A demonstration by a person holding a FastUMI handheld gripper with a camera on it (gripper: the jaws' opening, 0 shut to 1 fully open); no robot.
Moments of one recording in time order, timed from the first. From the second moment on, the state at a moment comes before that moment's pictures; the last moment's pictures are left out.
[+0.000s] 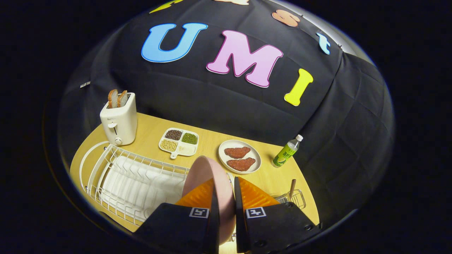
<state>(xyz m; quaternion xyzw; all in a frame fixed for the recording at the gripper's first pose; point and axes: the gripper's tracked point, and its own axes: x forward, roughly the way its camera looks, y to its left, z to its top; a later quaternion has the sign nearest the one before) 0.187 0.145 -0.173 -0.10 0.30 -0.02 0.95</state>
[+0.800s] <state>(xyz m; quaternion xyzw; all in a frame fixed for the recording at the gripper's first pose) 0.057 0.008 -0.179 0.11 0.37 0.00 0.92</state>
